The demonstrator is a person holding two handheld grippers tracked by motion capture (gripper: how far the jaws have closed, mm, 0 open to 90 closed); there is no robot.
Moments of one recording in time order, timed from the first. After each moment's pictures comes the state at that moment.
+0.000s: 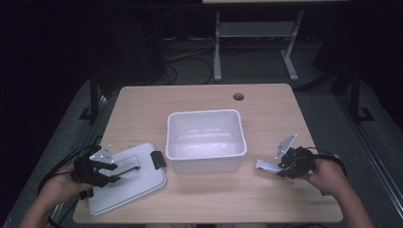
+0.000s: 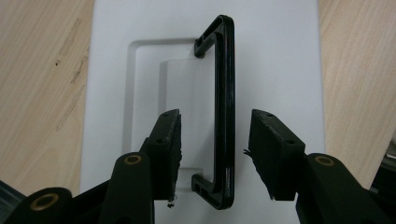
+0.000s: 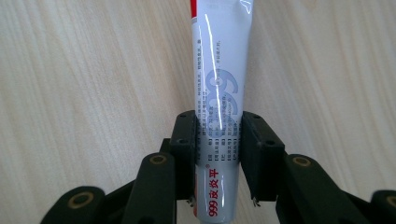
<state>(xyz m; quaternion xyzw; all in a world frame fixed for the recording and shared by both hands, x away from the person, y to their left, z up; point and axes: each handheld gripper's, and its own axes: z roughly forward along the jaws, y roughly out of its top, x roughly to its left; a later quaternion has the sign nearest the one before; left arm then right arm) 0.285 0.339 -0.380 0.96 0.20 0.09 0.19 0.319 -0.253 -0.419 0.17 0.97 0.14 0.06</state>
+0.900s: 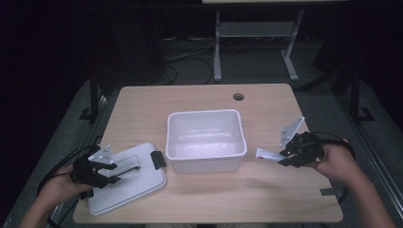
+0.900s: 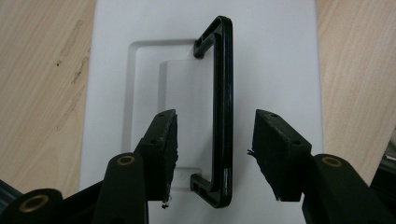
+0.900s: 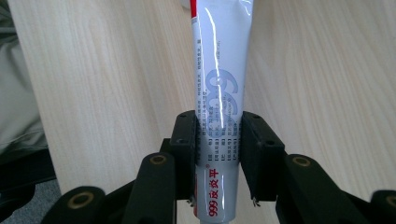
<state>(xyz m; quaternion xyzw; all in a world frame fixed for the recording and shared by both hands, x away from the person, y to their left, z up) 0.283 0.340 -0.380 0.96 0.21 0.09 0.19 0.319 -0.245 -0.346 0.14 0.98 0.16 0.07</state>
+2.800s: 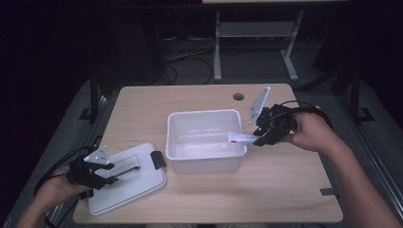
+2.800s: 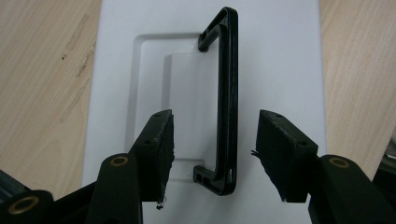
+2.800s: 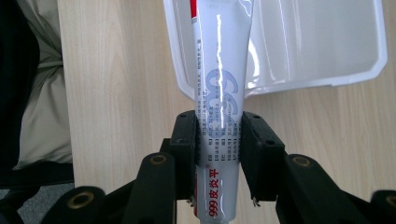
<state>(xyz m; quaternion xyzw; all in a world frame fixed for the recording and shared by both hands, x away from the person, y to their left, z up) 0.281 0.349 -0.381 0.95 0.21 0.10 0.20 0.346 -0.160 -0.269 0.05 0.99 0.15 0.06</state>
